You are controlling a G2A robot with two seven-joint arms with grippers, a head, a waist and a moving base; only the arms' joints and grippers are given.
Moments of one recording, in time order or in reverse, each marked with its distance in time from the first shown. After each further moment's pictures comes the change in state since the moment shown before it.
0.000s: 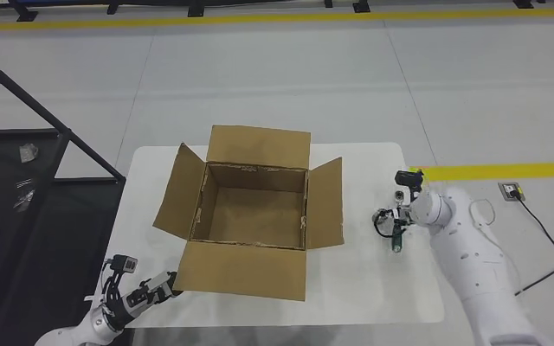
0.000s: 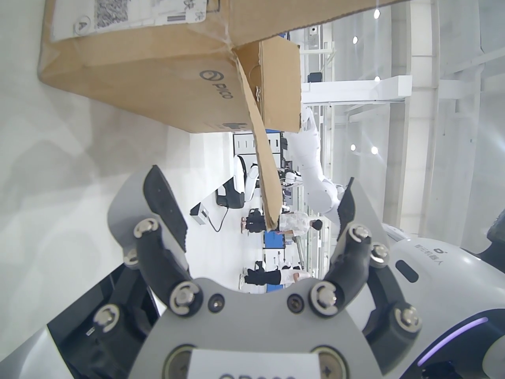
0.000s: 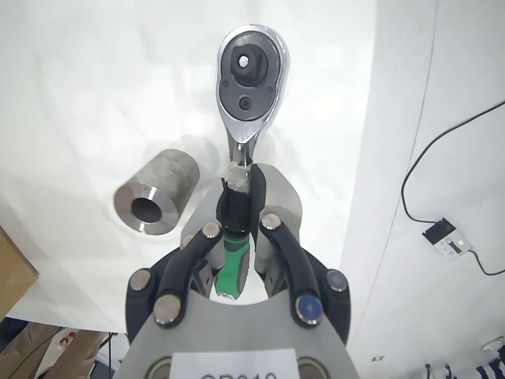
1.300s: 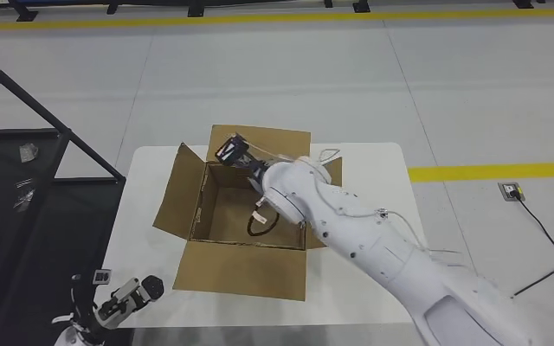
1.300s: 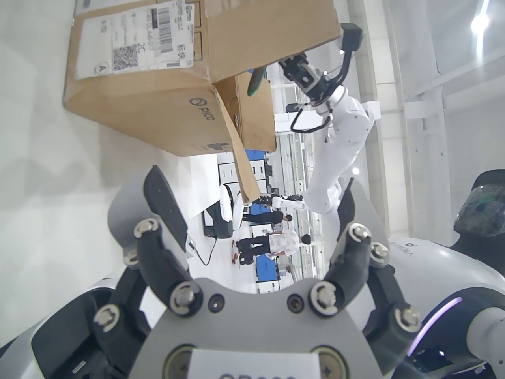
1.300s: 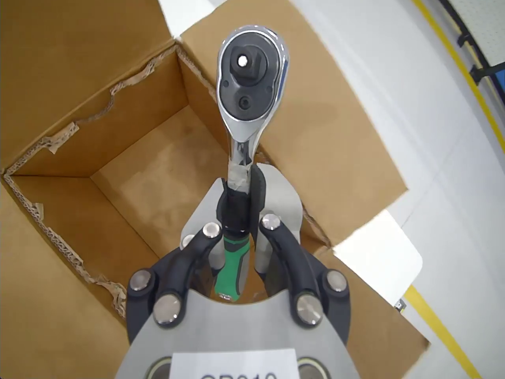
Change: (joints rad) left arm 0.102 -0.014 -0.111 0.030 -0.176 -0.104 -0.050; right arm 0.398 -0.334 -0.842 -0.119 0.174 -0.122 -0.186
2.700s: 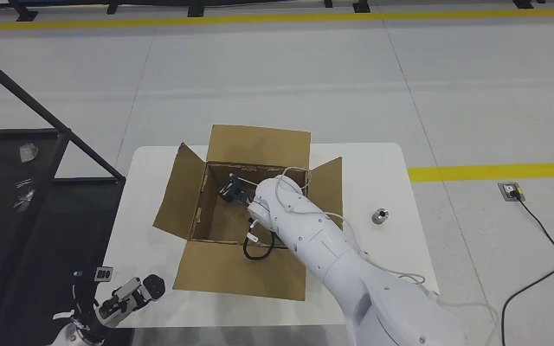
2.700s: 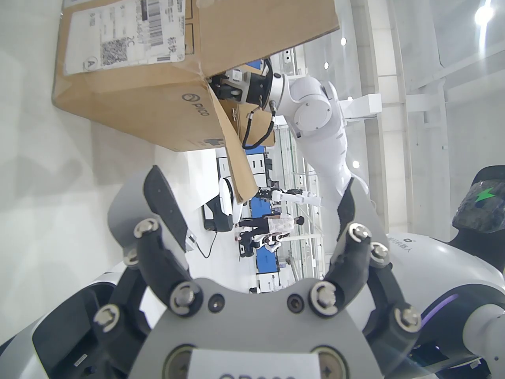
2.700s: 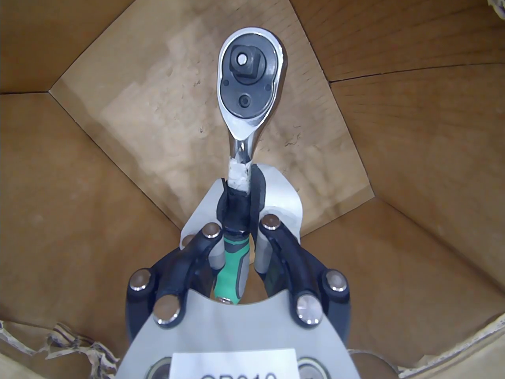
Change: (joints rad) left arm -0.014 -0.008 -0.016 -0.014 0.024 0.030 -0.032; right arm 0.061 -0.350 -0.138 0.742 0.135 -0.209 -0.052
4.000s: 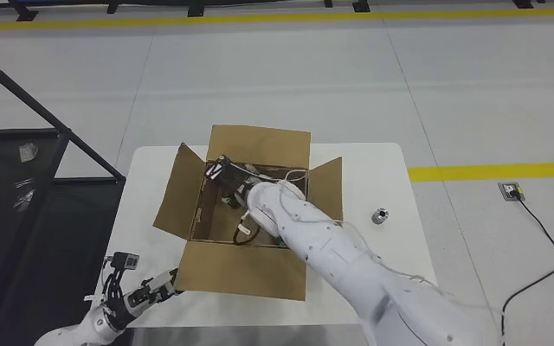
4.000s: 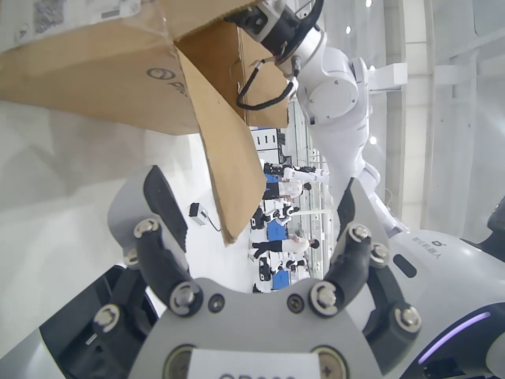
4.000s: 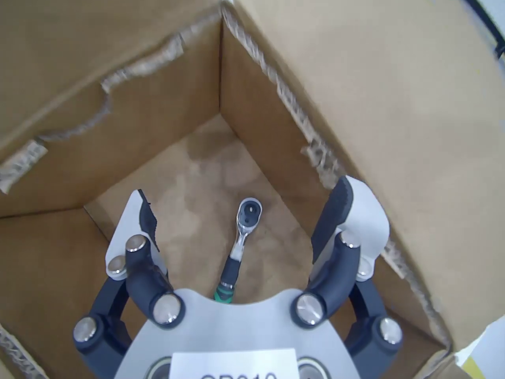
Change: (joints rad) left arm -0.044 -0.014 0.059 -0.114 0.185 0.089 0.083; right arm -0.093 0.145 0.077 -0.320 -0.169 0.152 -0.407
